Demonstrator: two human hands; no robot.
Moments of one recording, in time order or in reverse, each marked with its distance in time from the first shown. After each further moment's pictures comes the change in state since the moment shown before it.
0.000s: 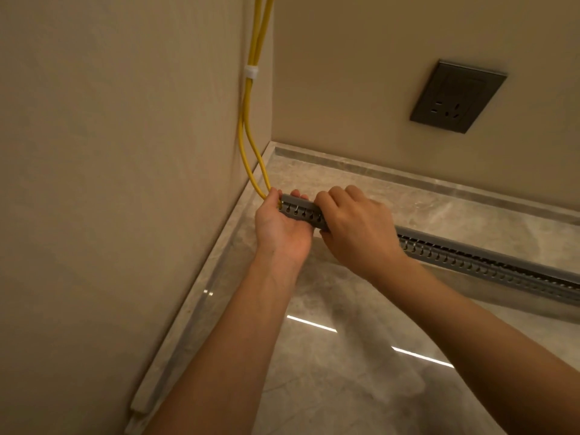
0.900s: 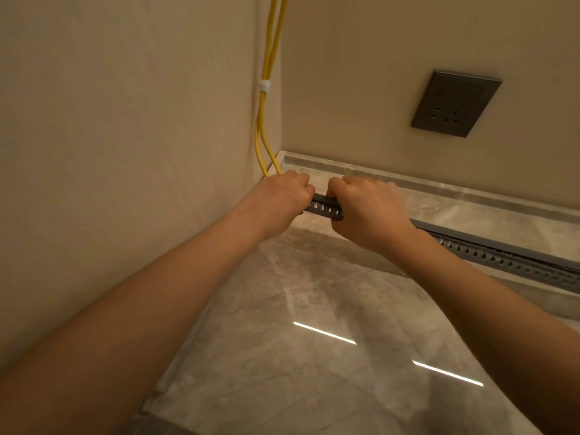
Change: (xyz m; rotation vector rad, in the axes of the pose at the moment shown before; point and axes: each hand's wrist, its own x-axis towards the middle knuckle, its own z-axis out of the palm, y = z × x) left_hand -0.001 0.048 0.019 -2.758 0.595 -1.117; right_hand 0.017 0.020 -0.009 0.058 -0.055 0.050
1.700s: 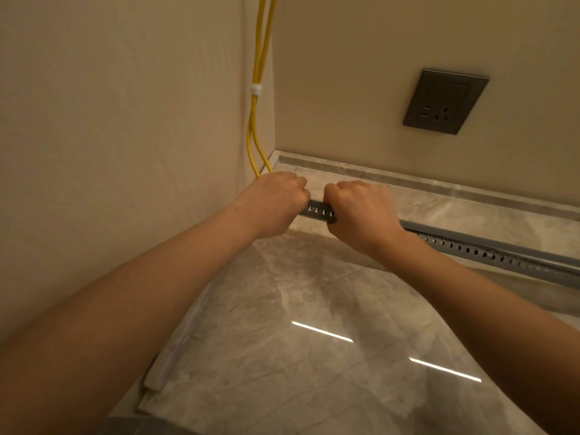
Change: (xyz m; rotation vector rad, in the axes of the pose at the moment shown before) left_hand 0.002 0.002 -0.003 0.089 -0.010 0.114; right_hand -0.006 -0.001 0.002 -0.043 -0.032 0.011
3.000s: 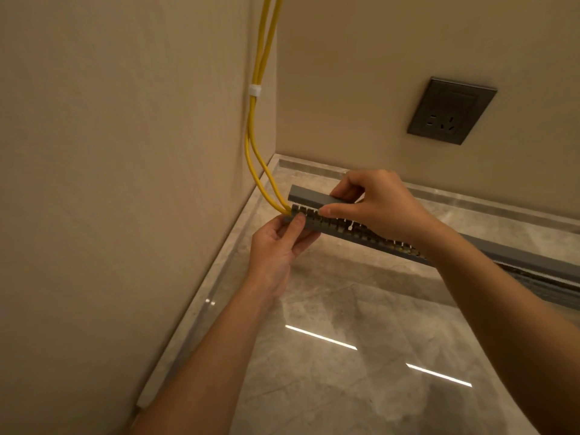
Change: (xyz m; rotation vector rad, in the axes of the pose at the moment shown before) left_hand -0.023 0.062 0.043 -2.328 0.632 -0.814; right_hand 0.013 0.024 -0.025 0.757 -0.090 0.122
